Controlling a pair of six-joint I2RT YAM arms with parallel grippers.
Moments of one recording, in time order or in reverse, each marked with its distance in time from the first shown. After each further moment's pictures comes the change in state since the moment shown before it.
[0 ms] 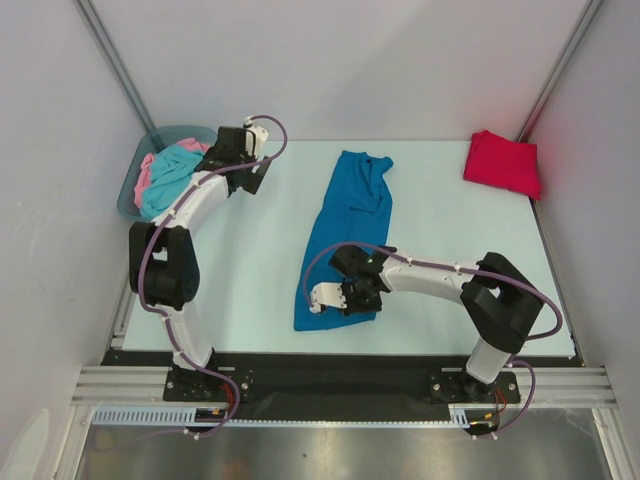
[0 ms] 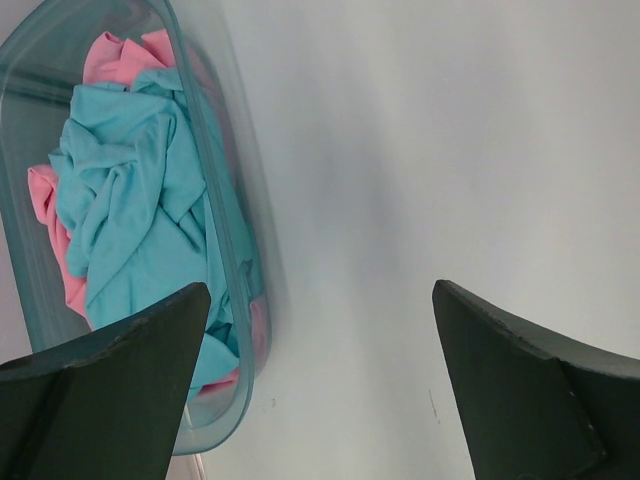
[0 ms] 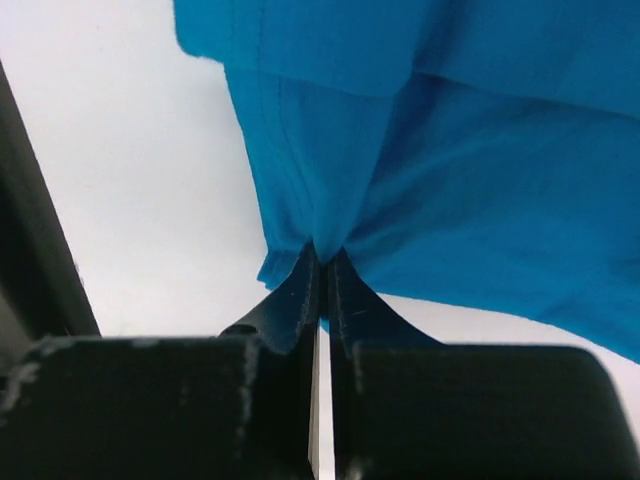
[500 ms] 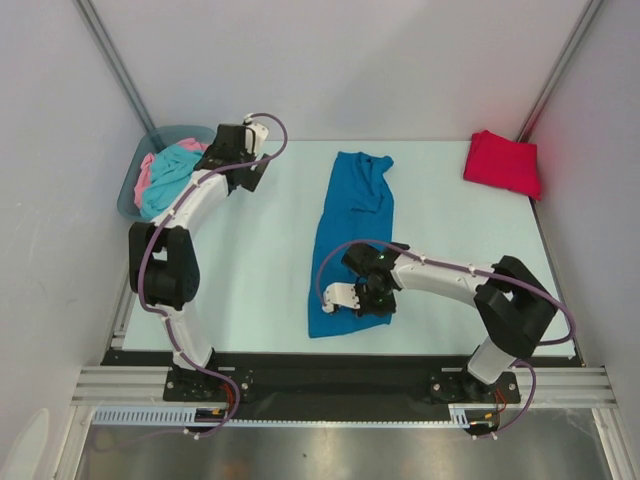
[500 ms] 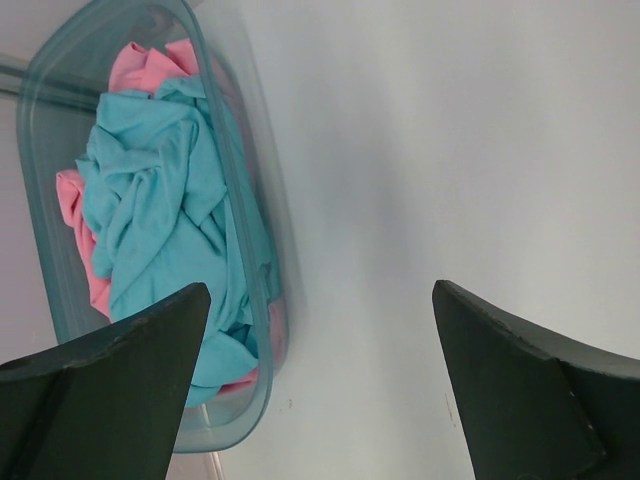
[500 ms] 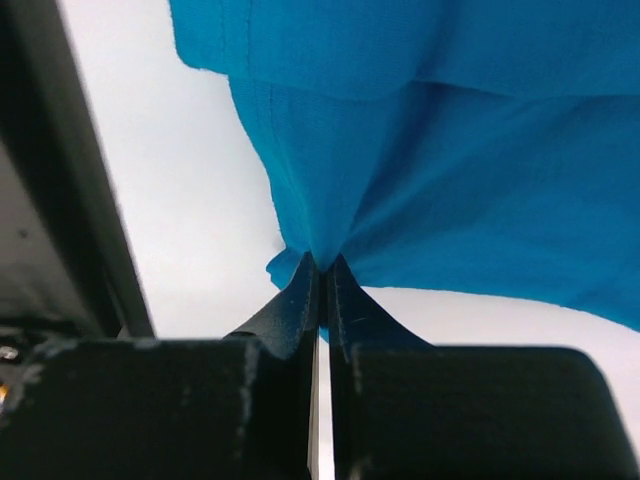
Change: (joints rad) left arm -0.001 0.000 0.014 0.000 -0.024 0.025; right arm -0.050 -0.056 -0.030 -0.105 -0.019 -0.011
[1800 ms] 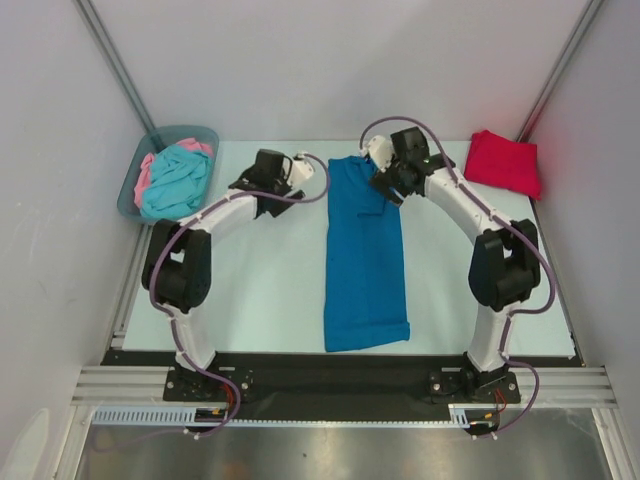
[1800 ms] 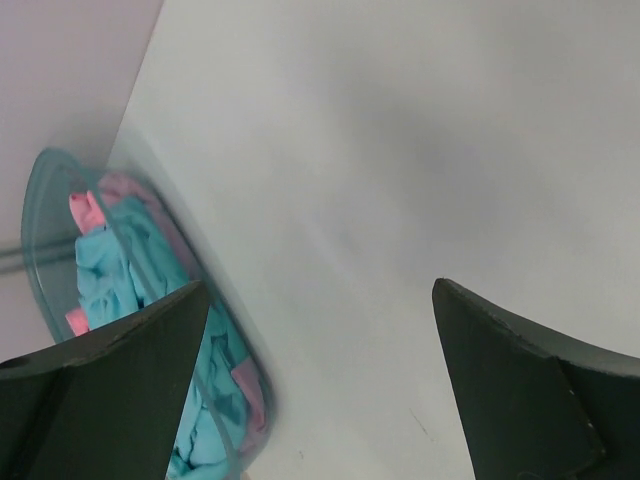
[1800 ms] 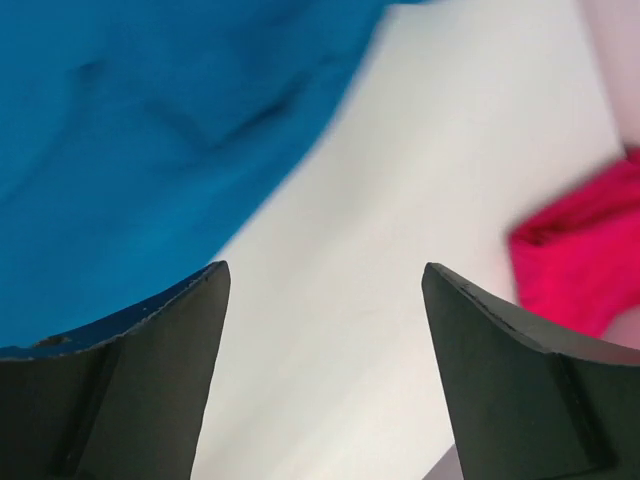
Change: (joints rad) left arm -0.147 0.006 -0.148 0.140 0.031 0.268; right arm -0.467 0.214 0.587 0.184 0.224 0.206
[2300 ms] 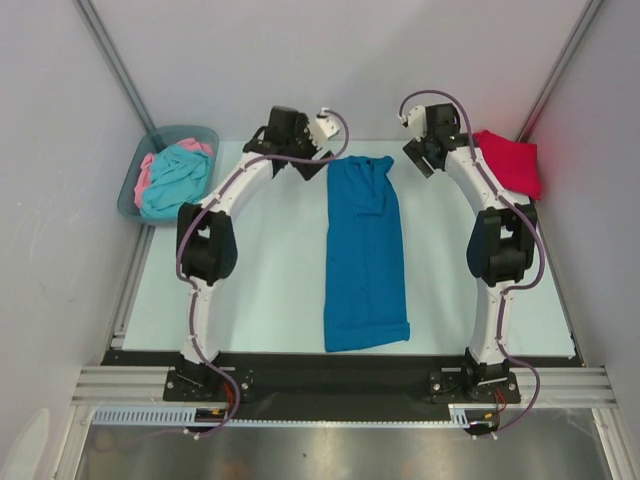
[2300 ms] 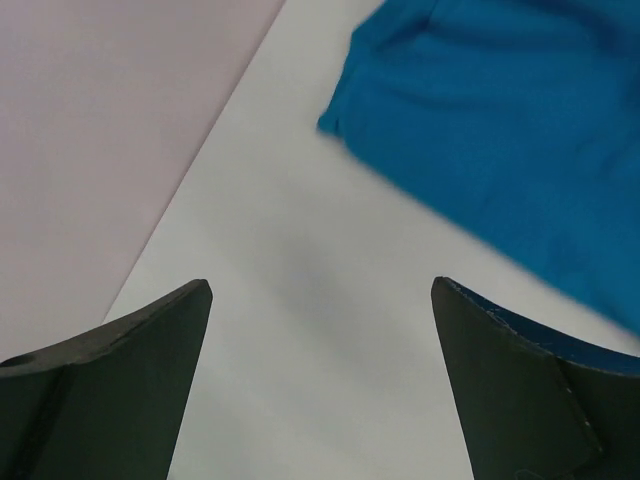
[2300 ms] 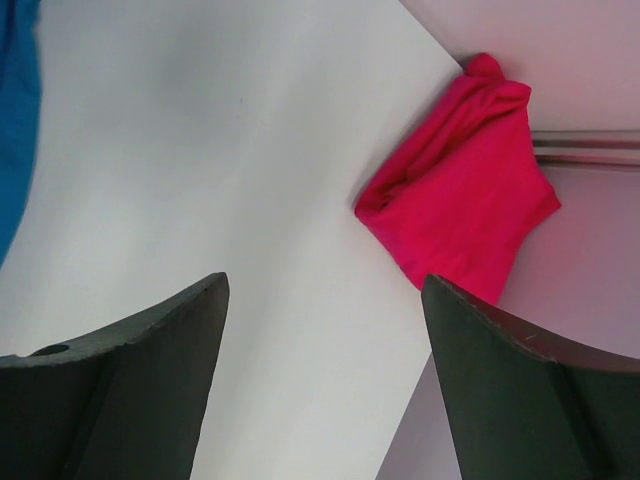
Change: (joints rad) left arm -0.034 0.267 0.468 -0.134 0.379 0.014; right arm -0.238 0.258 0.332 0.074 0.194 0.021
